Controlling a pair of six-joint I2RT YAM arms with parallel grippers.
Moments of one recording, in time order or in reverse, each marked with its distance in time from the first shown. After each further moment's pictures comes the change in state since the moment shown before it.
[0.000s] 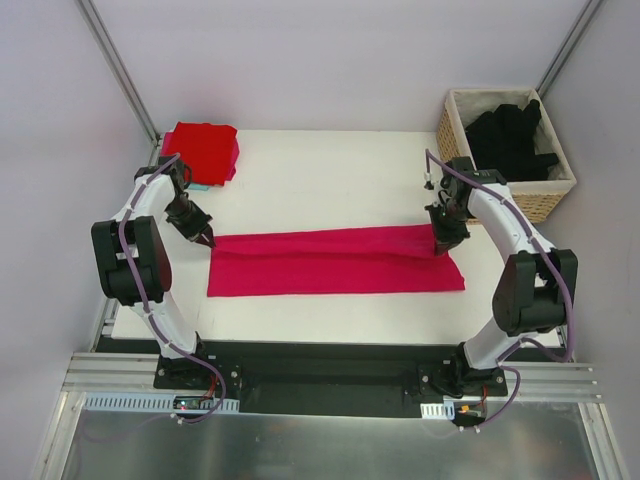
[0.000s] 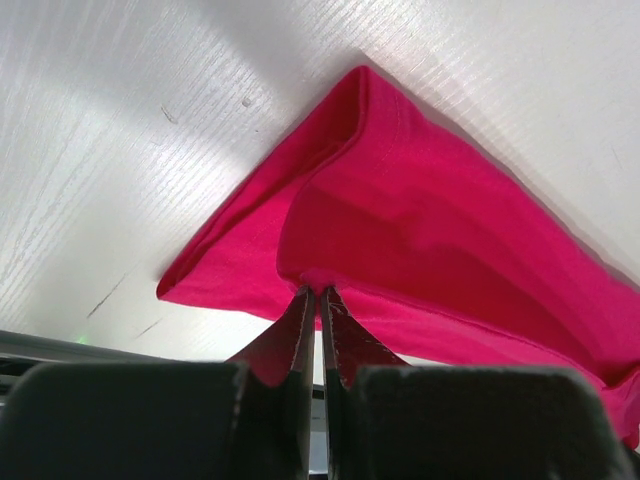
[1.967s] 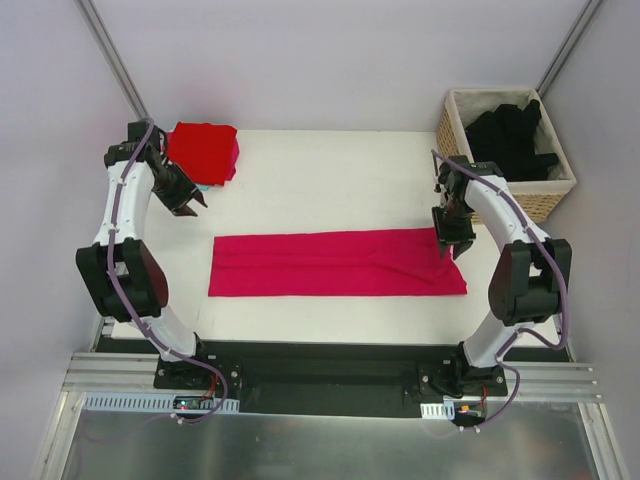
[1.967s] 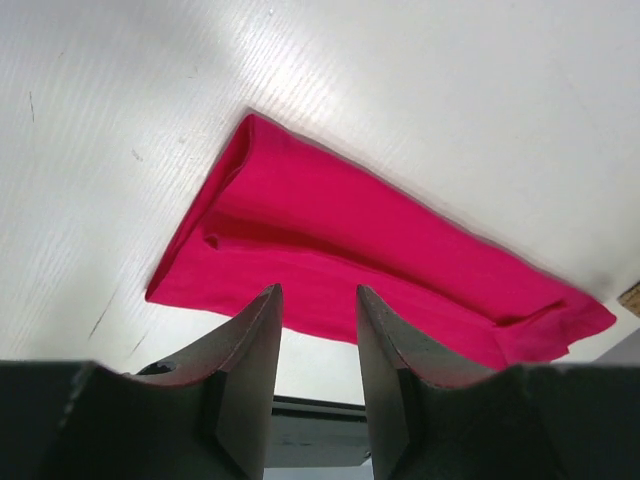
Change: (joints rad) left arm 0.027 -0.101 0.230 -0.060 0.048 0.071; right arm 0.004 0.071 0.063 -0.146 0.143 0.144
